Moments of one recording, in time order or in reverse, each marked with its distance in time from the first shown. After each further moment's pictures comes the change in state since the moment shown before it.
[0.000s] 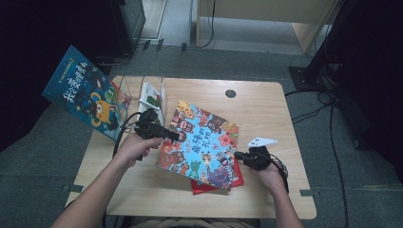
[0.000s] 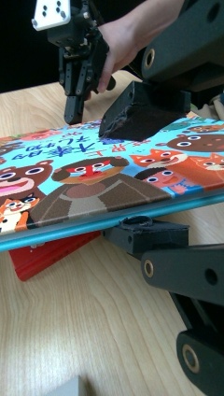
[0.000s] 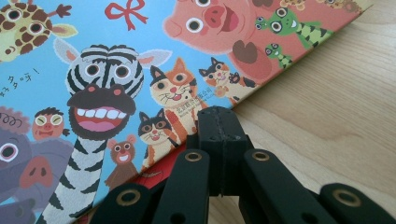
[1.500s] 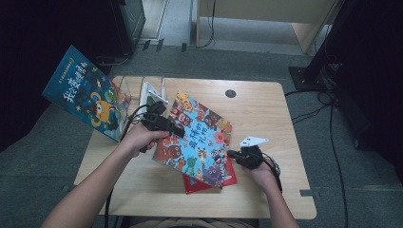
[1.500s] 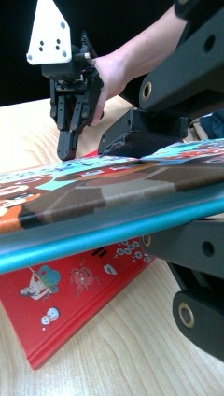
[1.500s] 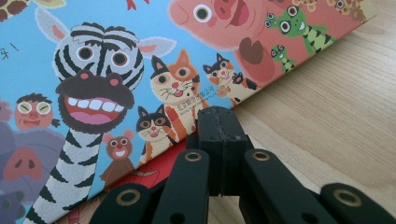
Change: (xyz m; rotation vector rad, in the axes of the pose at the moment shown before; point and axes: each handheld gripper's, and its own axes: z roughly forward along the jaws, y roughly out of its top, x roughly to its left) left arm -0.023 0.025 0.003 0.100 -0.042 0.002; right arm 0.012 0.009 0.017 -0.021 0.011 -0.059
